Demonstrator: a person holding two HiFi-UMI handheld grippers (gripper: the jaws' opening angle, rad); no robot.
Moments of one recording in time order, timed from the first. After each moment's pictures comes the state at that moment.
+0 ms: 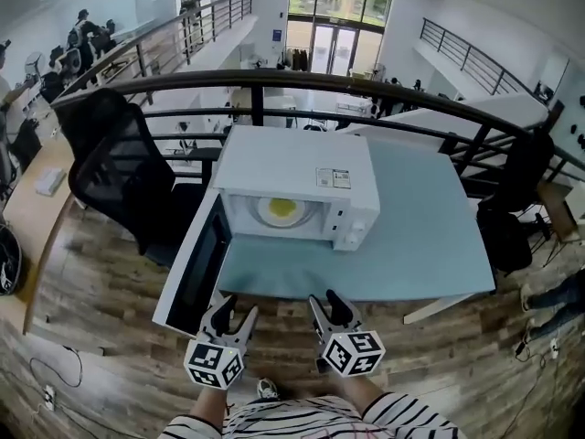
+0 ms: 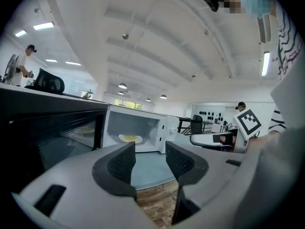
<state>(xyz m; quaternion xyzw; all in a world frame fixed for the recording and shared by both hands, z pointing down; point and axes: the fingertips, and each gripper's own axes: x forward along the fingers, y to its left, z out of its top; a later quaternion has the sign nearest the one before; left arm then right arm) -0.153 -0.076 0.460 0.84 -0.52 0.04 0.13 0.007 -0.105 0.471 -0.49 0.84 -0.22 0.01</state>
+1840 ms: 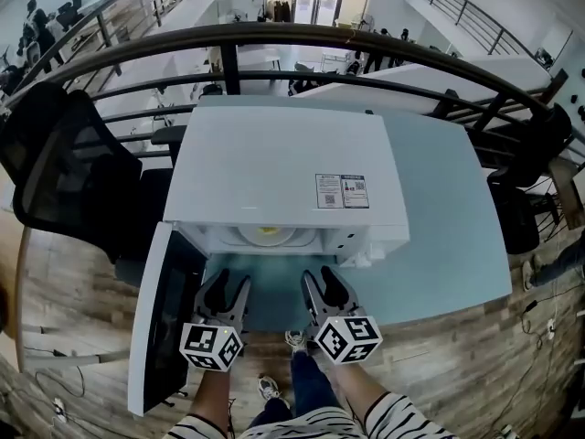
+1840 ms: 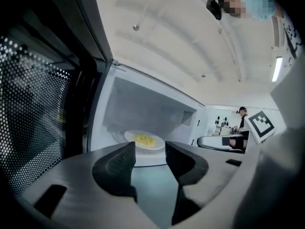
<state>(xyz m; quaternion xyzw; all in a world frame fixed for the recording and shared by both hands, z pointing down) -0.157 -0.284 0.545 0.83 -0.53 0.02 0.17 0.005 -0.292 0.548 -0.54 0.80 -0.26 0.03</state>
